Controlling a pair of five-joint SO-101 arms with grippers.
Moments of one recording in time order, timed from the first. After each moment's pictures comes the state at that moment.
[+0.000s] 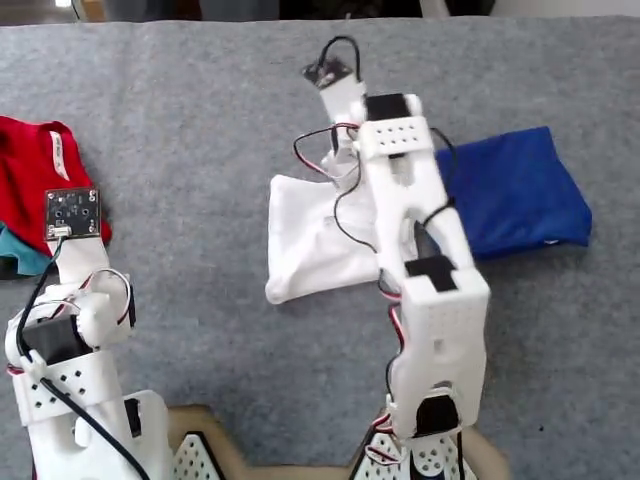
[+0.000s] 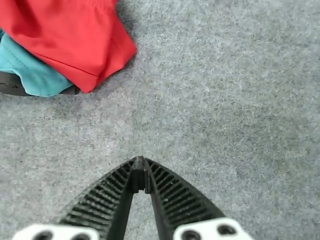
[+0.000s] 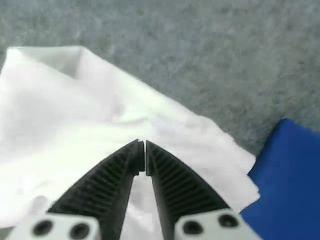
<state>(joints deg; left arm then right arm) -22.9 -65.5 57.2 75.6 -12.4 -10.5 34.8 -28.2 83.0 24.7</state>
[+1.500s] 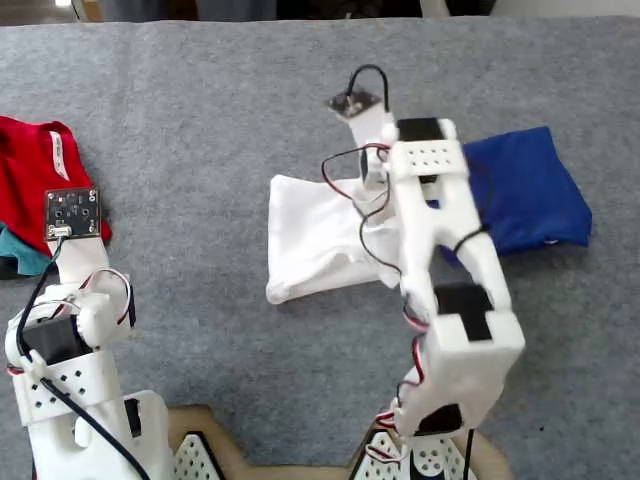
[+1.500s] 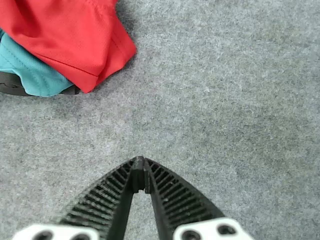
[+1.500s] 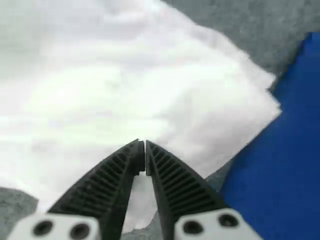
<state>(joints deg) -22.9 -65.5 57.2 75.6 -12.4 -5.5 18.3 -2.0 80.2 28.2</state>
